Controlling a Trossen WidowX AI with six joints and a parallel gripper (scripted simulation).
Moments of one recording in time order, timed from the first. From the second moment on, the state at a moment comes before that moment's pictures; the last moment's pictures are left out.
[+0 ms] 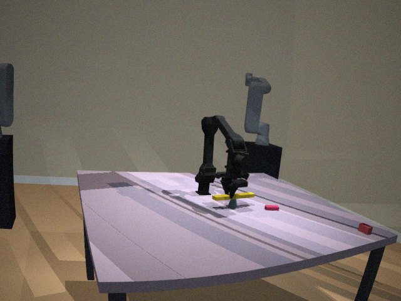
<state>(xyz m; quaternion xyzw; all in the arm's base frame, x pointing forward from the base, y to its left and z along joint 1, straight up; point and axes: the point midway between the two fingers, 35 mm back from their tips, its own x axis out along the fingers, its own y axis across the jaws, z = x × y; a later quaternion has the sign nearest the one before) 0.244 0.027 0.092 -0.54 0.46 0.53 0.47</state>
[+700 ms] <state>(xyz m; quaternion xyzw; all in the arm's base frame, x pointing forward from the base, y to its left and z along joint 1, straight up) 0.244 0.027 0.092 -0.54 0.46 0.53 0.47</state>
